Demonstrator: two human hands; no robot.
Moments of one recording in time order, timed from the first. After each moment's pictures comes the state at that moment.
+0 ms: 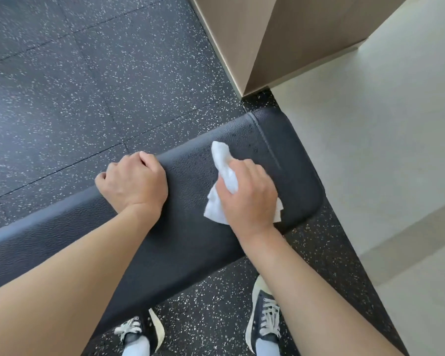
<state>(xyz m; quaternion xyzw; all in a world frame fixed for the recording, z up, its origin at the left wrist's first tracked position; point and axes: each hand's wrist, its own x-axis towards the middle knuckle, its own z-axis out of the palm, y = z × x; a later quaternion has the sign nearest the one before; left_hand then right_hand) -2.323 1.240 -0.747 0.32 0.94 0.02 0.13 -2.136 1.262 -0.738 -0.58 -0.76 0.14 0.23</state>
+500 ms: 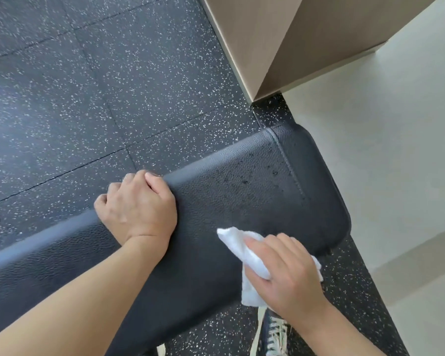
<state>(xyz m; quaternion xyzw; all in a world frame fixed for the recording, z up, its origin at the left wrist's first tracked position) -2.325 1.241 -0.752 0.32 0.94 0.01 0.14 -2.064 1.216 -0.752 -0.41 -0.88 0.16 0.19</state>
